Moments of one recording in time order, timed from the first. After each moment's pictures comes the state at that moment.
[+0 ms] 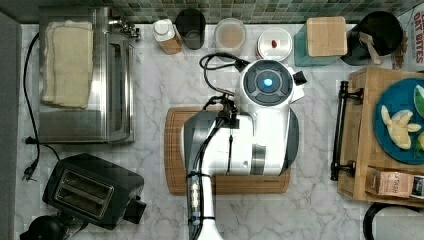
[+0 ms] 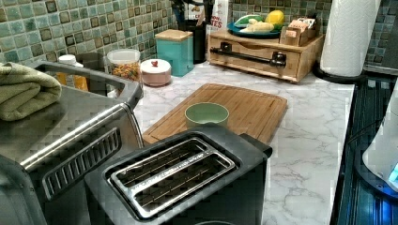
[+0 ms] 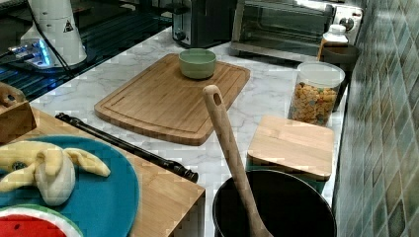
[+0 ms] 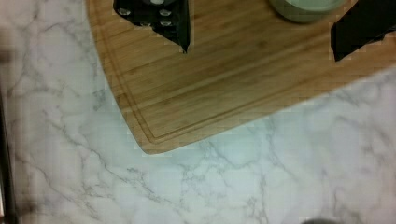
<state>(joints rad) -0.05 0.04 -0.04 -1.98 -0.05 0.40 -0.55</state>
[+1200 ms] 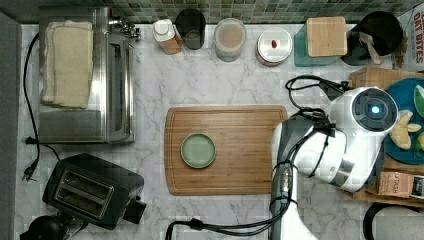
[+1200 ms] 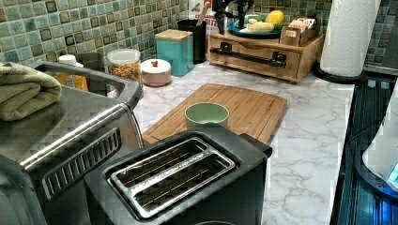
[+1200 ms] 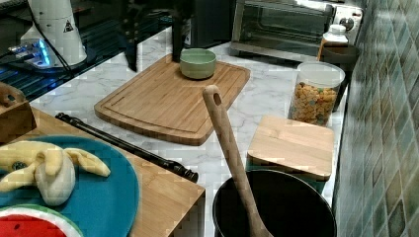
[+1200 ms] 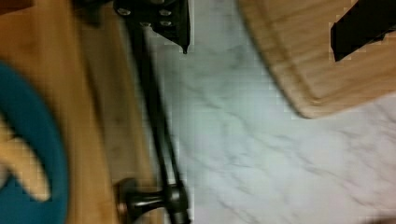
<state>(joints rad) -0.24 0.13 -0.18 -2.02 -0.15 0.59 -0.82</state>
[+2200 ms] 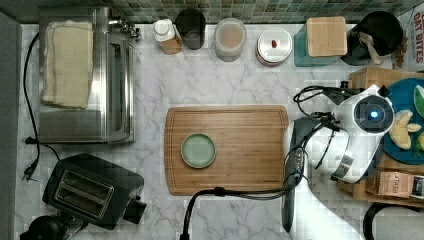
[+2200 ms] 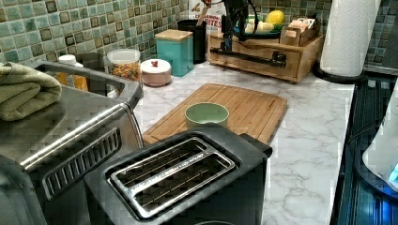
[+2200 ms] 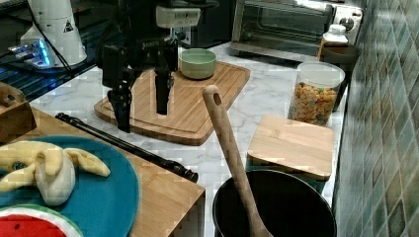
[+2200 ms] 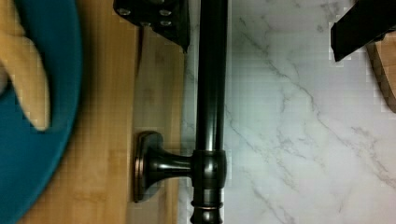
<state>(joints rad) -0.28 0.29 -0.21 -2.03 -0.16 0.84 -1.05</state>
